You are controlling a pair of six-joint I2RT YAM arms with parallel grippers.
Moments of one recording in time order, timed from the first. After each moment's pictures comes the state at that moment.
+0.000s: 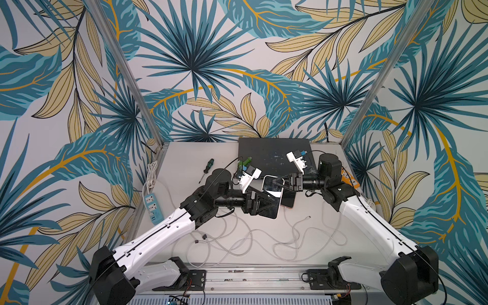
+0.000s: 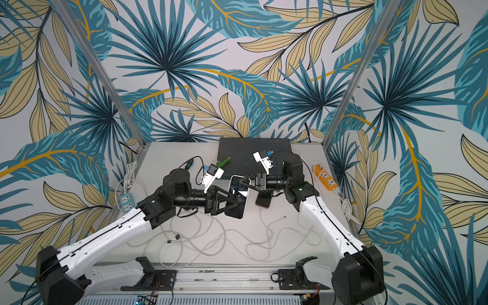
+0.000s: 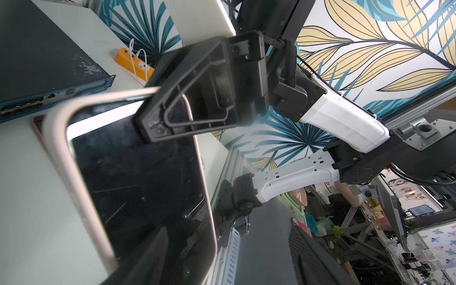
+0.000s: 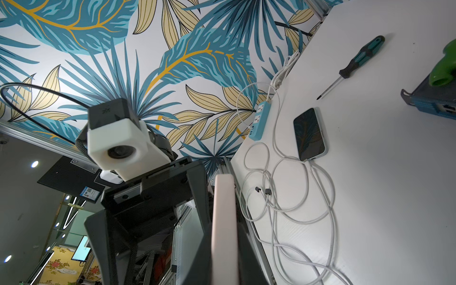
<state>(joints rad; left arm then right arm) -0.73 1.17 1.00 -0.11 0.73 -0.58 0.92 1.23 1.01 -0.12 -1.10 0.63</state>
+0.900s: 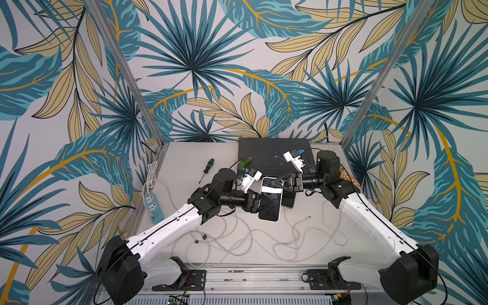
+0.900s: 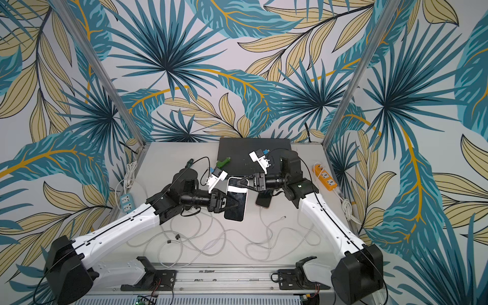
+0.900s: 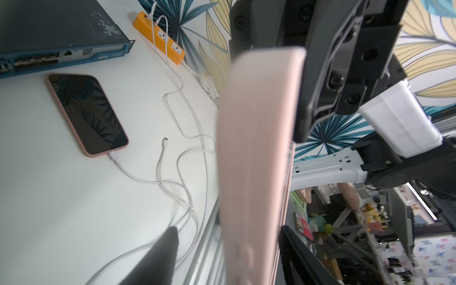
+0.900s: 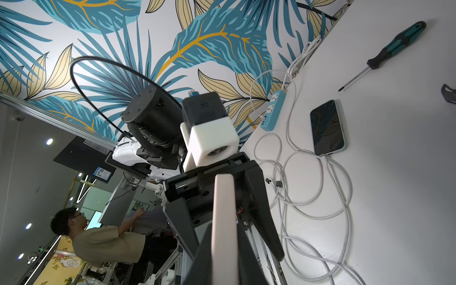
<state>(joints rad) -0.70 1.26 0.95 -0.08 0.77 -0.61 0.94 1.27 1.07 -0.17 -1.16 0.60</state>
